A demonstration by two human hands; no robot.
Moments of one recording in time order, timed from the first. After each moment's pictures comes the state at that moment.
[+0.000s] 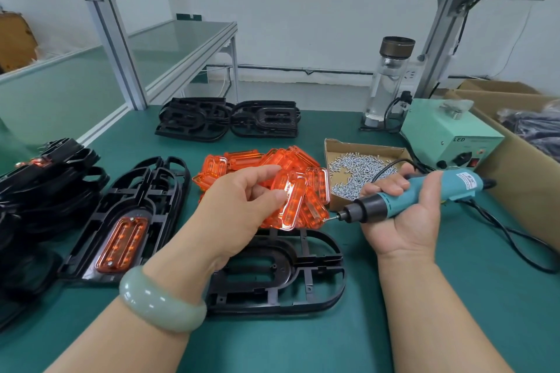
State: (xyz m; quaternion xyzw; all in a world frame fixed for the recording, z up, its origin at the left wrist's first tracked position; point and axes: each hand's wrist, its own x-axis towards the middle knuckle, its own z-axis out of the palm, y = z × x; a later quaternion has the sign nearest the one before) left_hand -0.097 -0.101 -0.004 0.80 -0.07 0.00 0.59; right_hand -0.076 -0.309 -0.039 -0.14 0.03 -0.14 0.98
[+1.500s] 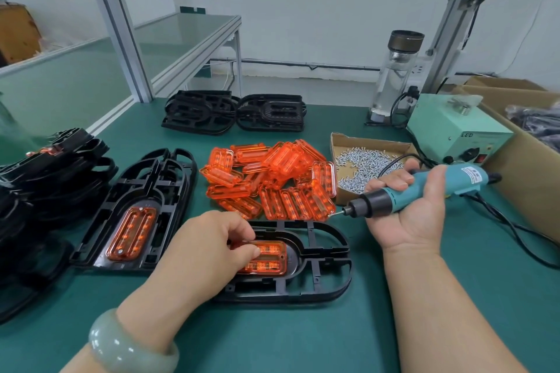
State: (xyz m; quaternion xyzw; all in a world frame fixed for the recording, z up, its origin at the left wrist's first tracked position) left_hand -0.135 -0.065 -0.029 0.96 -0.03 0.02 0.29; right_hand -0.075 -0.307 -0.041 -0.16 0.04 -0.13 0.98
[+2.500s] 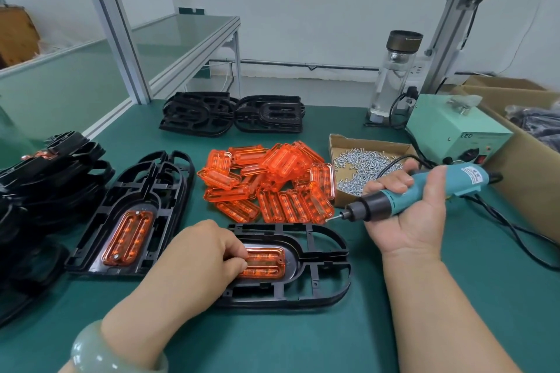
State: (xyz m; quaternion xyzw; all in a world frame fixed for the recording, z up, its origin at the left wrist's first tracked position) left_hand -0.134 -0.056 -0.034 0.97 -0.07 -0.02 0.22; right_hand -0.078 -0.306 -0.039 -0.15 0.03 -0.13 0.98
